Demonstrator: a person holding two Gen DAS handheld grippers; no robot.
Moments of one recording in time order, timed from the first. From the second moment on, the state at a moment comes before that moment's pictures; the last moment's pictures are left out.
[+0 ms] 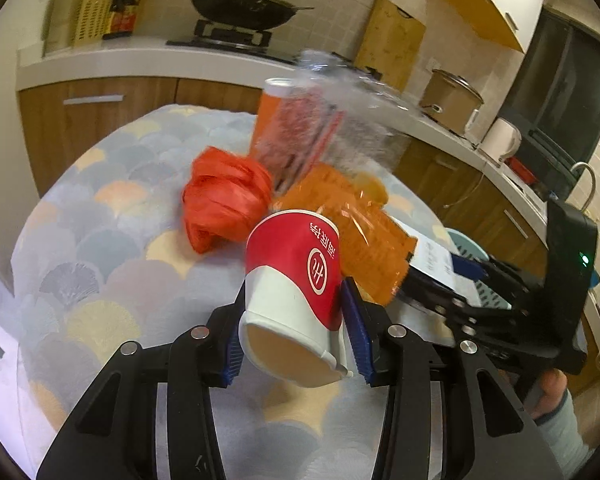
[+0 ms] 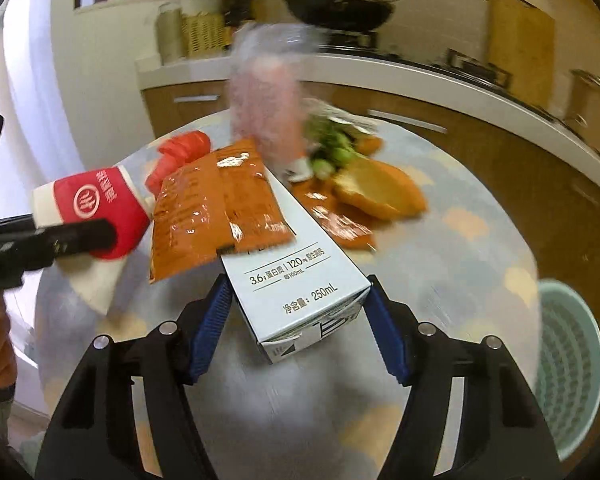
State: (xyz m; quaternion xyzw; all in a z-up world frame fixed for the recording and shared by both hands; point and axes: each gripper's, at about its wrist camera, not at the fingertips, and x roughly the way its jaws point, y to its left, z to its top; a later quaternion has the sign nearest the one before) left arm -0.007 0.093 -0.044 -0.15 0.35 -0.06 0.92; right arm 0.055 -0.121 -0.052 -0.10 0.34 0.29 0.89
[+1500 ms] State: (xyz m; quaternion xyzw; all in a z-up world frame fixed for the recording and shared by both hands) left arm 0.108 -0.133 -0.012 -0.03 0.38 -0.20 0.90; right arm 0.097 -0.338 -0.058 0.01 0.32 0.08 0.94
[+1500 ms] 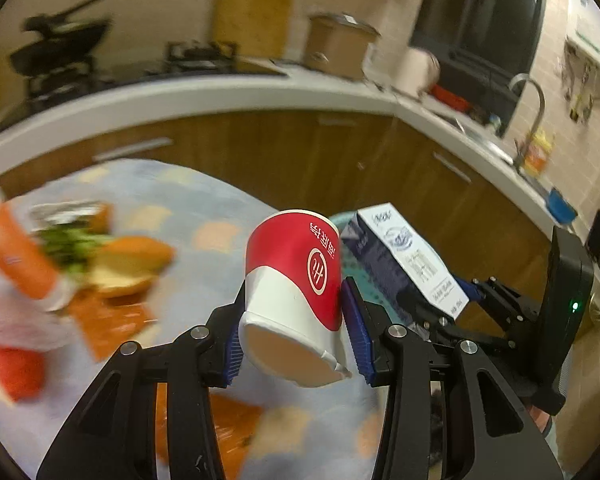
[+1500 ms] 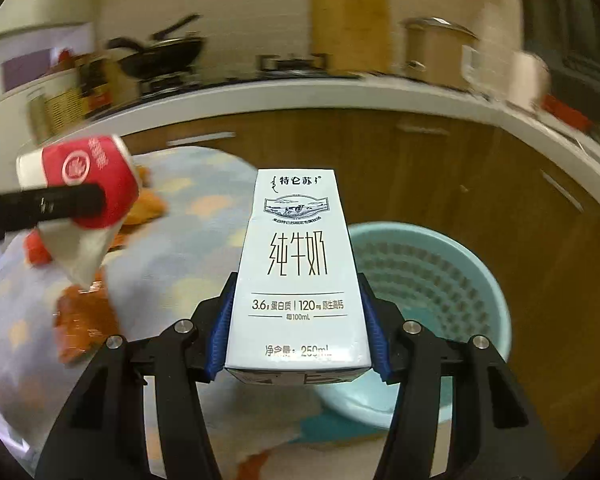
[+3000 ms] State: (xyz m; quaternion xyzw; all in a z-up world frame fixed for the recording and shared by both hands) left arm 0.101 -0.113 -0.023 -0.09 0.37 -0.24 0.89; right arm 0.108 -0.318 -0.060 0.06 0.36 0.09 0.93
